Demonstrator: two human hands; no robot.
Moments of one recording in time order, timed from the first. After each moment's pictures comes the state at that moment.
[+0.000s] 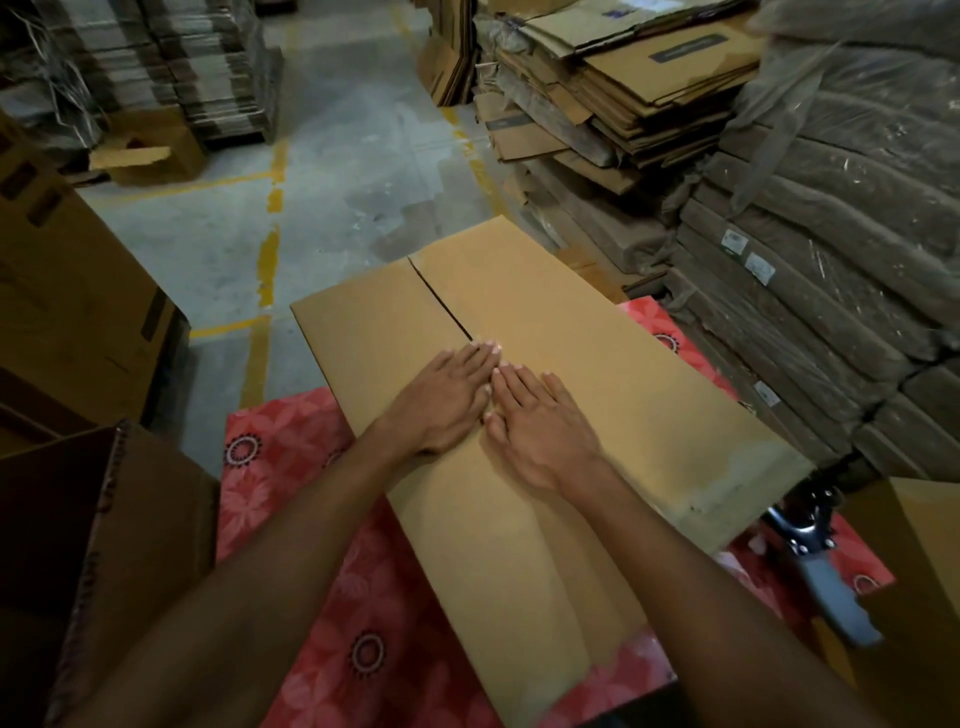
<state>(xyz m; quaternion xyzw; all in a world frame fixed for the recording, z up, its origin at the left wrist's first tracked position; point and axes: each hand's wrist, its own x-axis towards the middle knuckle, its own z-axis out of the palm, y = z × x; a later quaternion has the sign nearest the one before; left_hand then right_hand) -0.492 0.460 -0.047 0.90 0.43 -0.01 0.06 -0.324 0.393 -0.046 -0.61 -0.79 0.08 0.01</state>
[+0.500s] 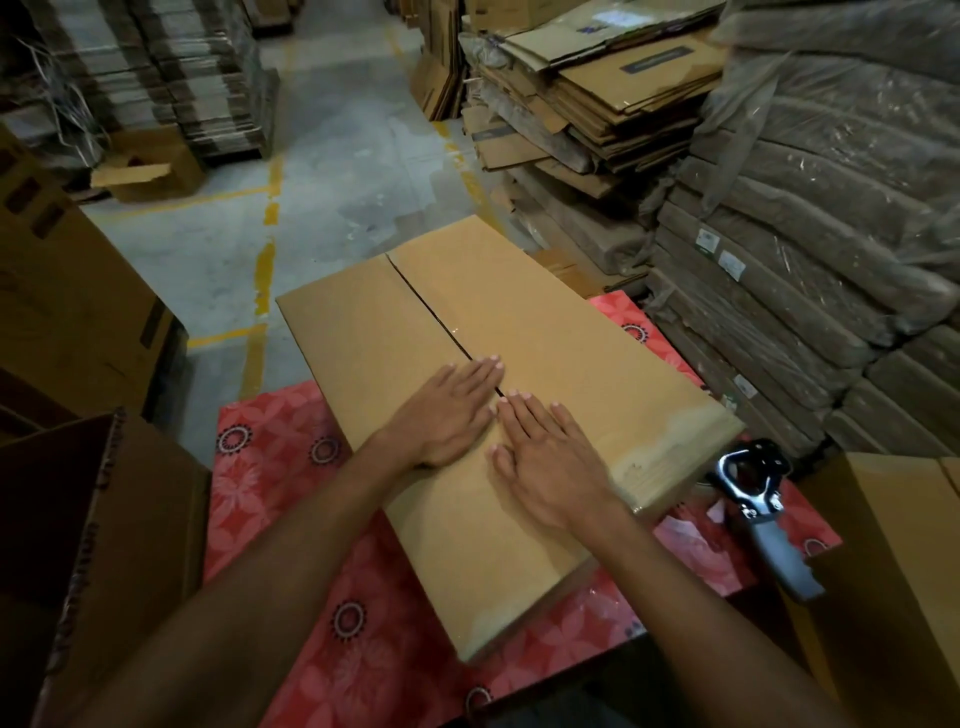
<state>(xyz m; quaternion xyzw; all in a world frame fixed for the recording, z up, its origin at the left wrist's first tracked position) -0.457 0.399 -0.045 0.90 0.42 -0.03 0.06 -0.286 0.305 -0.046 -0.62 -0.78 0.09 0.02</state>
